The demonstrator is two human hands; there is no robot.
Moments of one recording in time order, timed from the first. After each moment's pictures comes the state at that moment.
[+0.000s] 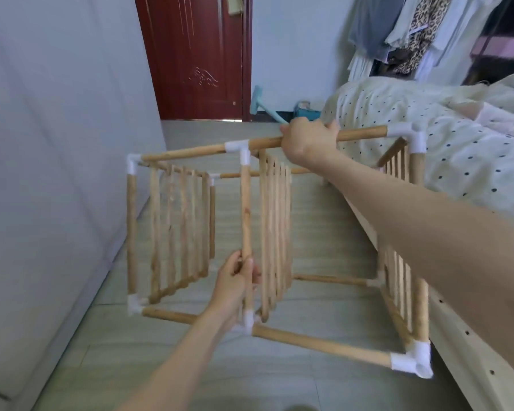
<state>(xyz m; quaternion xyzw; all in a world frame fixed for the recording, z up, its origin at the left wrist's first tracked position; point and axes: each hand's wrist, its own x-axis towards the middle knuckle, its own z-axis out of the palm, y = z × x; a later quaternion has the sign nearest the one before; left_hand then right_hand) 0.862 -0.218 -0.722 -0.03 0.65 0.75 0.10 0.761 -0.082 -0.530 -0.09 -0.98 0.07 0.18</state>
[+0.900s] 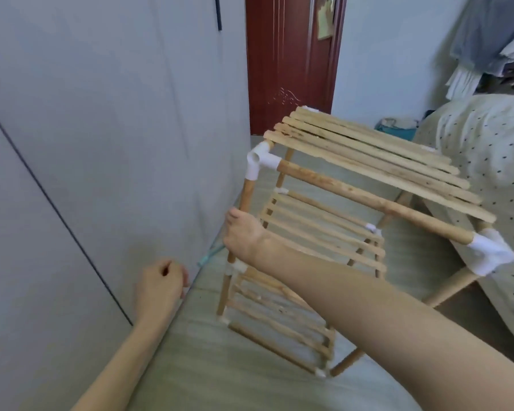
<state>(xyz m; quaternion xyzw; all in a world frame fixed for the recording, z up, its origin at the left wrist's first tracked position) 0.929 -0.459 -0.658 -0.22 0.82 0.48 -0.21 0.832 -0.330 -0.610 0.42 -0.79 -0.42 0.14</state>
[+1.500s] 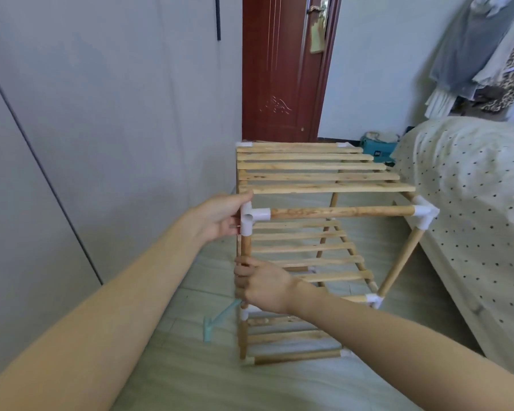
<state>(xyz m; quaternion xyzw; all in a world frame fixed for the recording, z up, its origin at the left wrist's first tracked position) 0.868 -0.393 -0.546 -0.11 0.69 0.70 0.12 0.888 -0.265 -0.645 0.58 -0.72 -0.34 0.18</state>
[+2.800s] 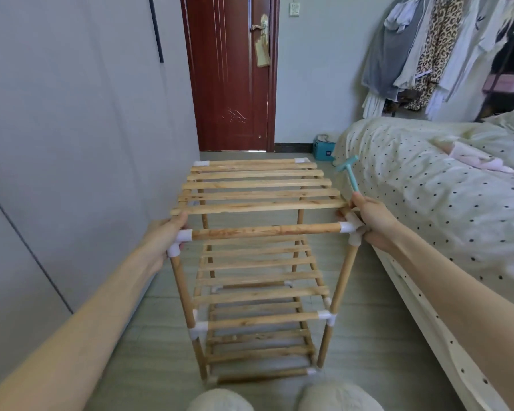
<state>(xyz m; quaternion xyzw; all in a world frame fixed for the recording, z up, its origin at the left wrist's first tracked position) 0.913 -0.381 -0.578 -0.11 0.74 0.66 -0.04 0.933 -0.022 -0.540 -0.13 -0.71 0.69 0.04</state>
